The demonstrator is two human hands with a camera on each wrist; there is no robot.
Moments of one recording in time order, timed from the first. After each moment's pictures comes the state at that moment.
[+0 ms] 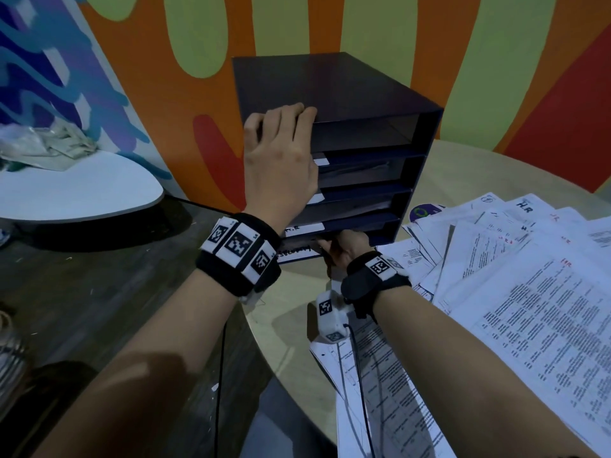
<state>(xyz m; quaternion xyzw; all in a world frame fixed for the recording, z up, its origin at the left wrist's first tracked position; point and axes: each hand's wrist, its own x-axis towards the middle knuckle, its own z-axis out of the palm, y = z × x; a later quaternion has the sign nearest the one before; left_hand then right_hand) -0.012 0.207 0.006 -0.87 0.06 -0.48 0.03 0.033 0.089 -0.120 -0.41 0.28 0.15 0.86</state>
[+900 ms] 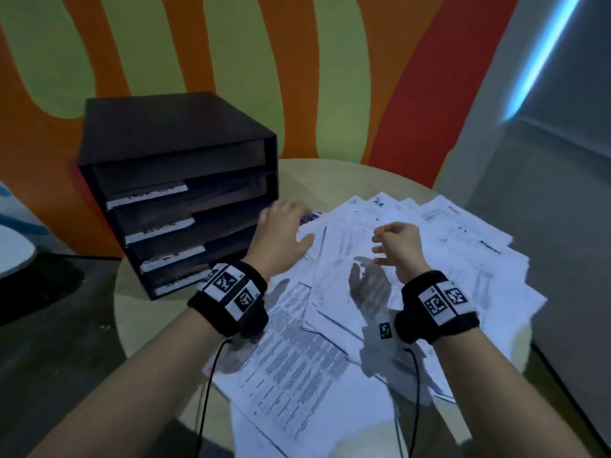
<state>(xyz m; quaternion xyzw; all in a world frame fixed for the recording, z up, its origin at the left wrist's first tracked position) -0.036 0.039 -0.032 -0.92 0.26 -0.15 -0.25 -0.073 -0.178 -0.041 -0.75 0.24 -0.13 0.60</state>
